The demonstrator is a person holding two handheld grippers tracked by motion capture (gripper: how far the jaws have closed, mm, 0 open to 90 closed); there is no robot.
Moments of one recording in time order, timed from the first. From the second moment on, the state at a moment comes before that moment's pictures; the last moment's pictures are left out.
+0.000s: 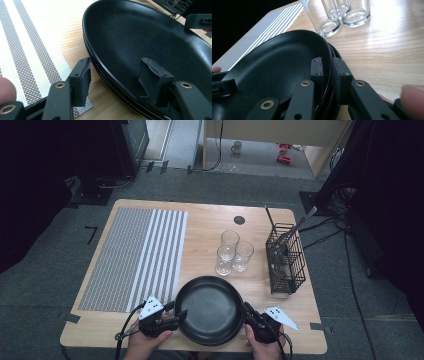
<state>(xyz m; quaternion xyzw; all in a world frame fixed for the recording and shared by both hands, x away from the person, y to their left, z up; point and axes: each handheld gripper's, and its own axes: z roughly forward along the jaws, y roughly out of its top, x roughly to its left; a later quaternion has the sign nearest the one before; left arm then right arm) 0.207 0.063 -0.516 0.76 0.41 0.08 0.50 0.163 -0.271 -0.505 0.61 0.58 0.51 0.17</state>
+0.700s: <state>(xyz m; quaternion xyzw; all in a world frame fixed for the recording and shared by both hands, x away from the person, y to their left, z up) 0.207 0.063 -0.516 0.76 0.41 0.08 0.50 0.166 -0.280 -0.511 0.64 0.55 0.53 0.11</state>
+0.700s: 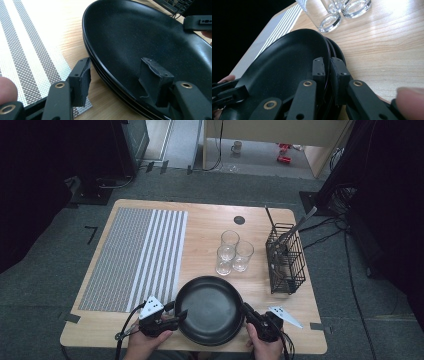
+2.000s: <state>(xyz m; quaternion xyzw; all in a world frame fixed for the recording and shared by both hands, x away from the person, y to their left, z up) 0.208 0.061 -0.513 0.76 0.42 0.05 0.48 0.160 -0.290 -0.510 0.63 0.54 0.55 0.08</state>
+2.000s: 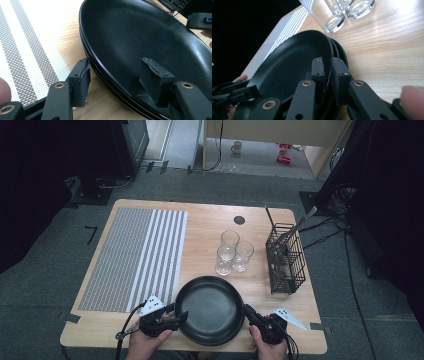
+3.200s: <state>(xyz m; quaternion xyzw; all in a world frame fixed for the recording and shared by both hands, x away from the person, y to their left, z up) 0.204 0.057 -0.517 0.77 0.39 0.06 0.50 0.161 -0.293 -0.513 0.63 0.55 0.54 0.09</state>
